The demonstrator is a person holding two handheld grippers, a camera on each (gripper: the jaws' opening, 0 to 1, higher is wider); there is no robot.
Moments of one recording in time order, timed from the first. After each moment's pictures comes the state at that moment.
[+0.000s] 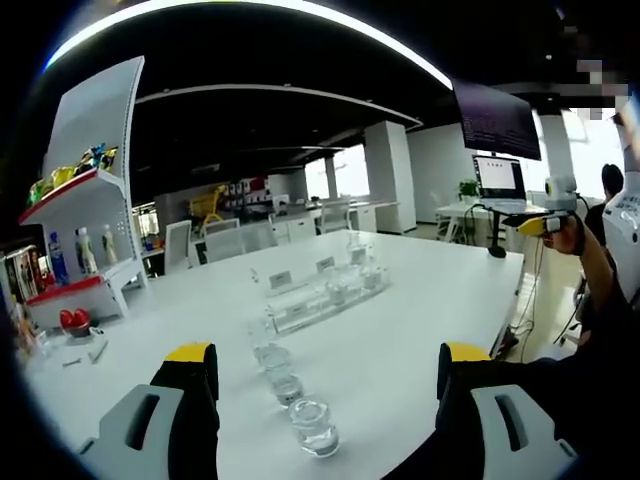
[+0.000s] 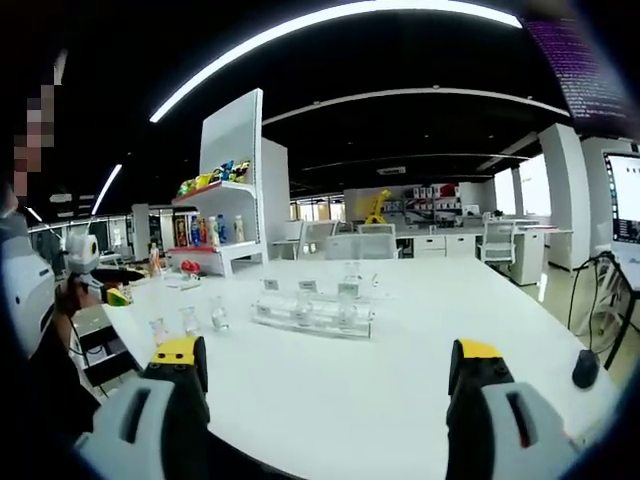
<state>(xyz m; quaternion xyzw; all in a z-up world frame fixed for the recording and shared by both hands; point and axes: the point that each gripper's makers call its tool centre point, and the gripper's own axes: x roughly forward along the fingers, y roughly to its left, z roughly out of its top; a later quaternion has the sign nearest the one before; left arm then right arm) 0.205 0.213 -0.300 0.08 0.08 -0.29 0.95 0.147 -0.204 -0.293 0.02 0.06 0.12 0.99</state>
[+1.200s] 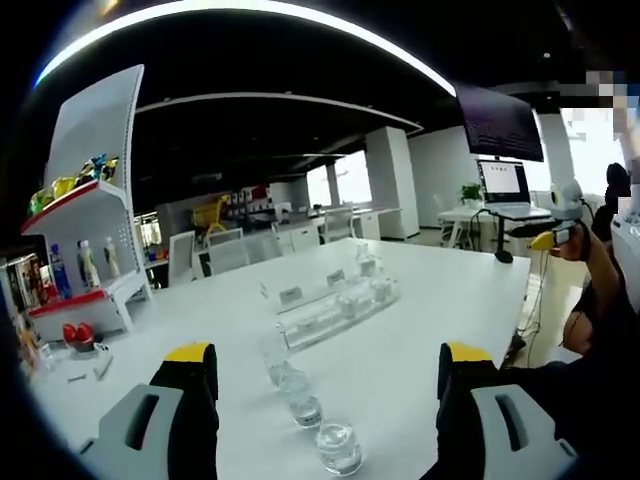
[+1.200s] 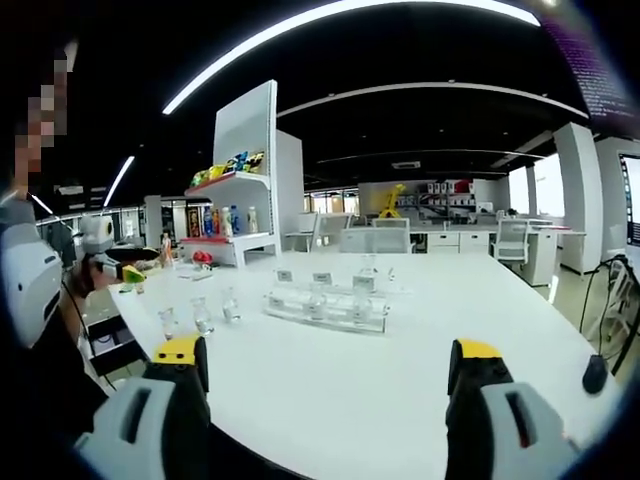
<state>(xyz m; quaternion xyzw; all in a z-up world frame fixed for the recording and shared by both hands) 0.233 0.213 -0.280 0.09 0.06 -0.29 0.95 0.150 -0.191 -0.299 0.01 0.07 0.15 0.99</state>
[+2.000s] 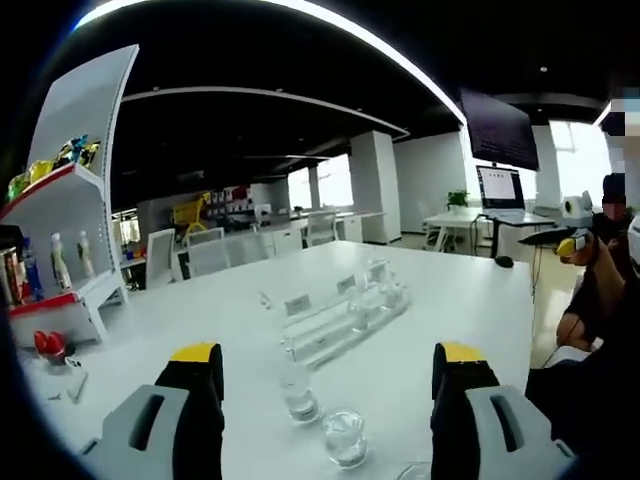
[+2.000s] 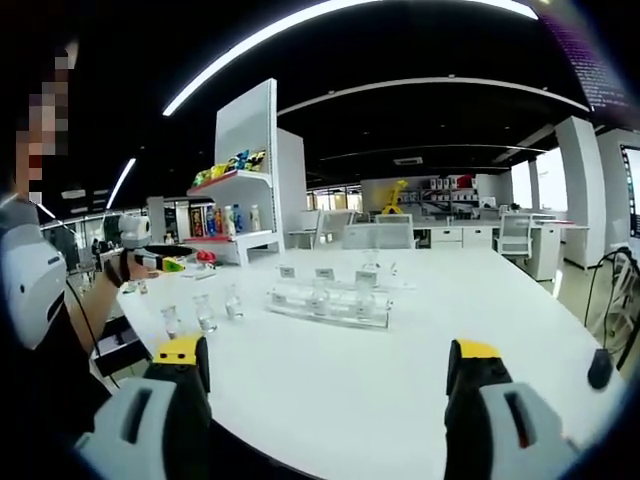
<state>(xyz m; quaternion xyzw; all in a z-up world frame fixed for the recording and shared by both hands) 0.335 0.220 -0.292 0.08 0.06 -0.34 0.93 0.149 -0.191 -0.307 0.02 0.07 0.16 0.98</state>
